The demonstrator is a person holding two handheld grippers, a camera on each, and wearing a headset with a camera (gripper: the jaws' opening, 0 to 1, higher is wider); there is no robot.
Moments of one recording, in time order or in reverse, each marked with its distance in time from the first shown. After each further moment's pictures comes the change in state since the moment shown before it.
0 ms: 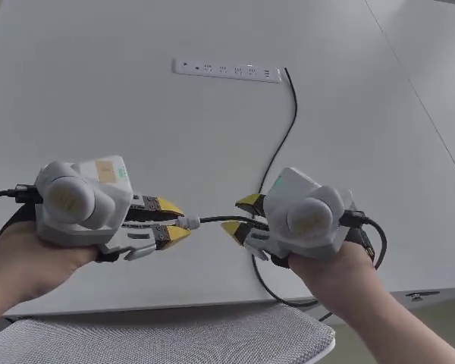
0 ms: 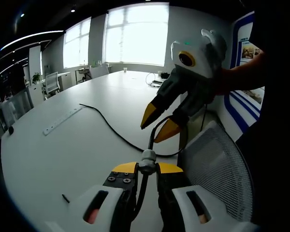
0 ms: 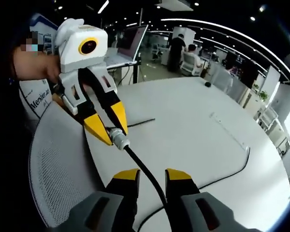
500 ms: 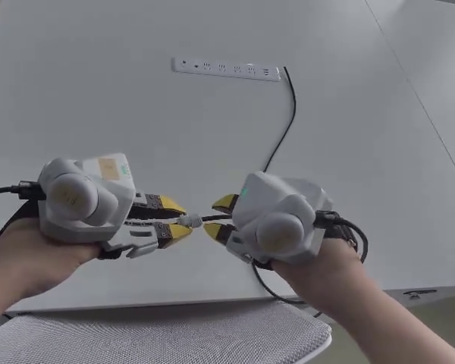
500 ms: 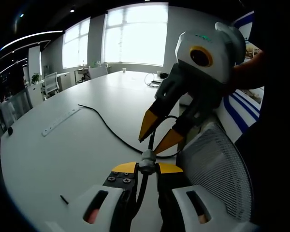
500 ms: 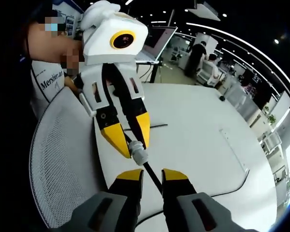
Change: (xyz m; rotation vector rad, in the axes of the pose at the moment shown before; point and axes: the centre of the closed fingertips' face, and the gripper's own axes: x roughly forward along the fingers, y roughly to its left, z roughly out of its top) left arm 0.003 -0.007 0.003 0.002 0.000 -0.007; right arm 0.006 0.022 0.008 -0.165 0.024 0.056
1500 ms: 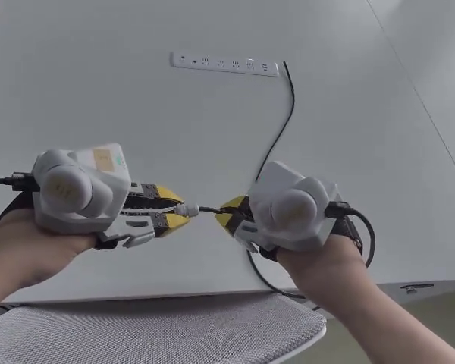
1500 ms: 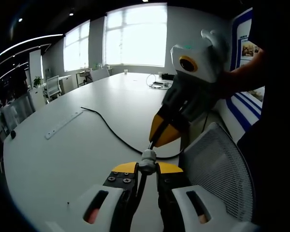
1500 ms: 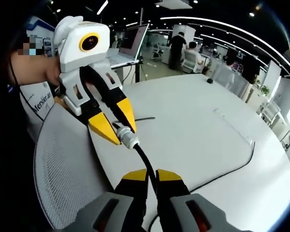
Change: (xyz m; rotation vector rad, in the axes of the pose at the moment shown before) left arm -0.001 0.003 0.004 0.021 -0.010 0.029; right arm -0.007 -0.012 -0.025 0.273 -0.019 -0.028
